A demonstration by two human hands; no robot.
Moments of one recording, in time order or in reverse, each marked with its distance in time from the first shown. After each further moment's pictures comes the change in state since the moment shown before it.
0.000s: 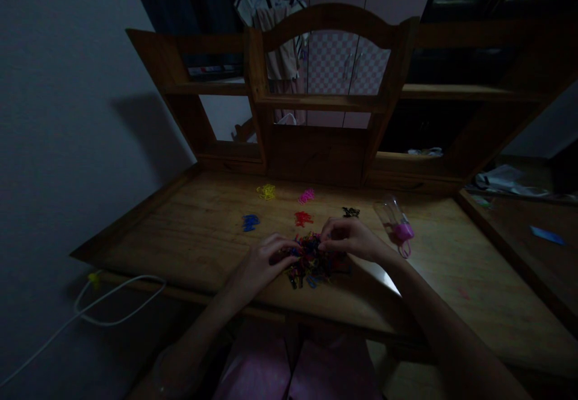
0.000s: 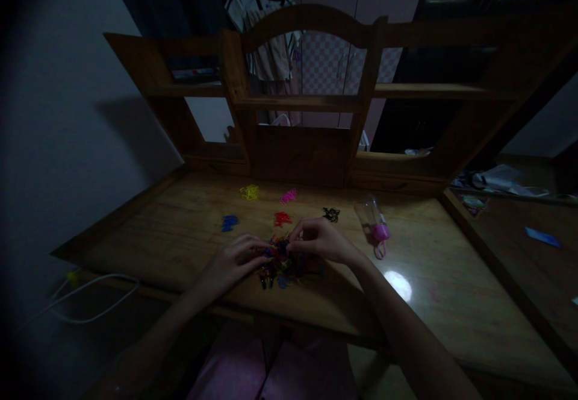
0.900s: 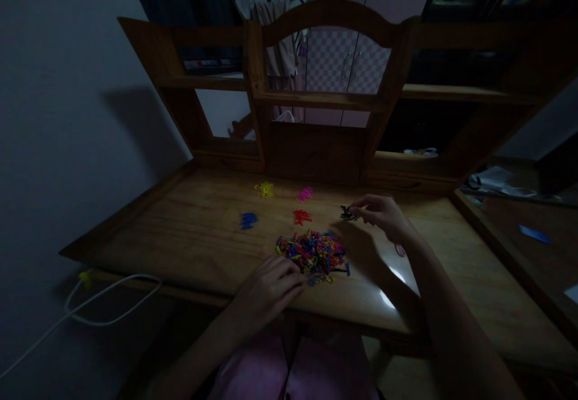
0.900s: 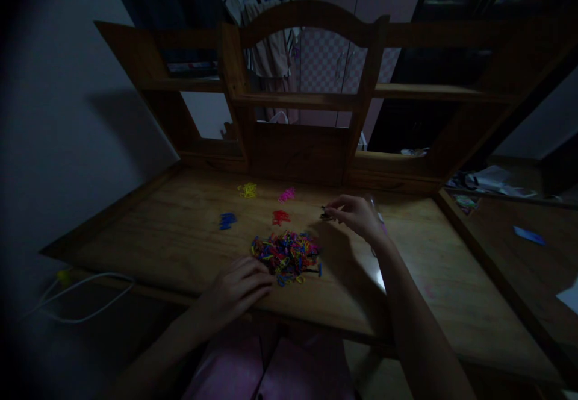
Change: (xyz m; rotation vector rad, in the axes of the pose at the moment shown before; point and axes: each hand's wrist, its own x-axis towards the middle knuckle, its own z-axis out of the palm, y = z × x) left_hand -0.033 0.018 0.016 0.221 -0.158 0.217; right_hand -0.010 0.028 -0.070 -0.268 0.411 0.104
